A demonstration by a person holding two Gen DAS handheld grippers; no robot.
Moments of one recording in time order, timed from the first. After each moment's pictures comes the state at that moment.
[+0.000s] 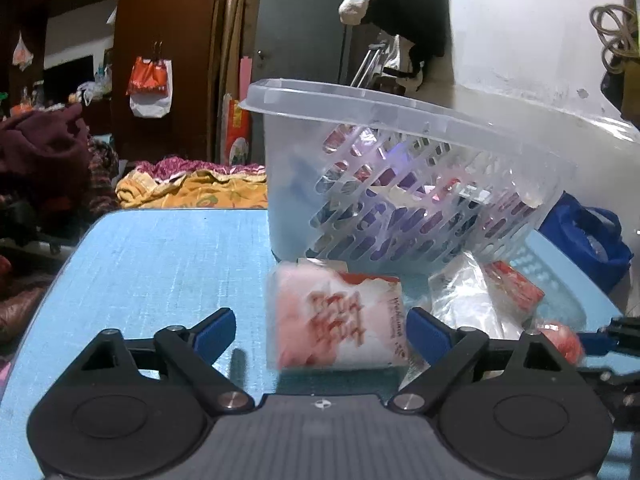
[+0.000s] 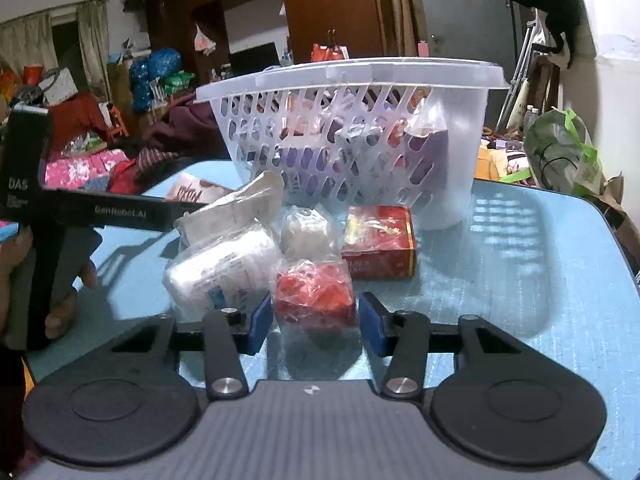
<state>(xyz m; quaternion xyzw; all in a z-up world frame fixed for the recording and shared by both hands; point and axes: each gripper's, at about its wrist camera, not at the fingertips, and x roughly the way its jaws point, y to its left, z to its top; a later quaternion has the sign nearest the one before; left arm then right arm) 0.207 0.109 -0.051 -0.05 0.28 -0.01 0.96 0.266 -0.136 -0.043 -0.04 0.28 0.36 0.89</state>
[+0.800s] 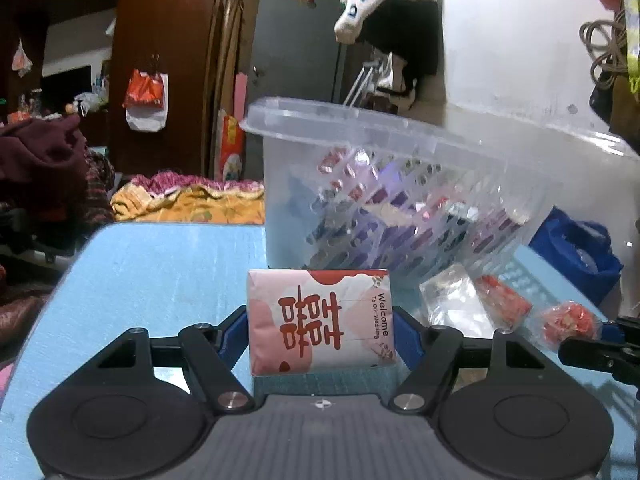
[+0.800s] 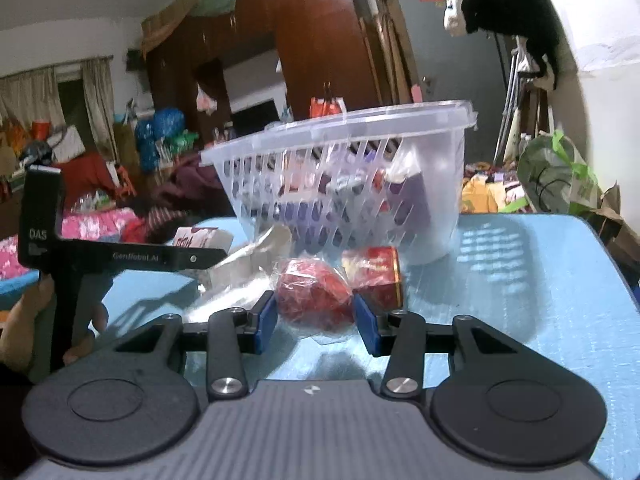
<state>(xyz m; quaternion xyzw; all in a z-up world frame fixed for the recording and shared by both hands) 0.198 0.114 -0.046 -0.07 0.24 -0.02 0.97 0.257 -0.160 -0.039 0.03 0.21 0.37 0.91</state>
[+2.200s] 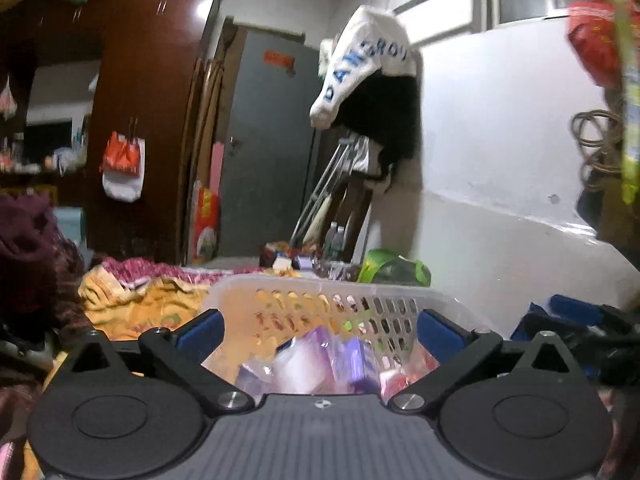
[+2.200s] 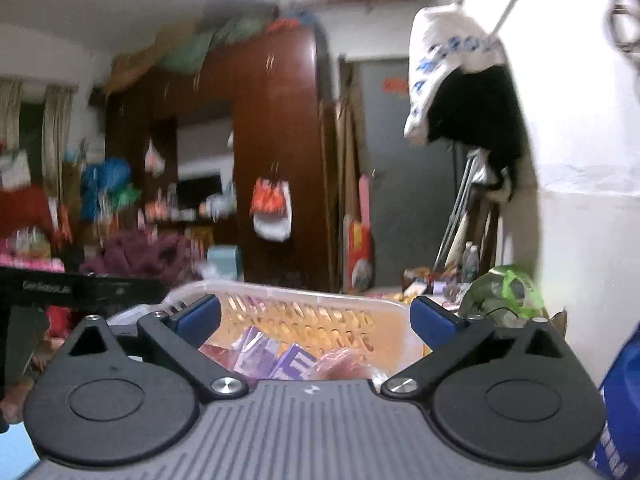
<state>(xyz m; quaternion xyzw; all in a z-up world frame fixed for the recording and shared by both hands) 0.244 0.114 0.058 -0.07 0.14 -0.04 0.99 0.320 -0.138 0.061 0.01 0.07 0.28 0.96</state>
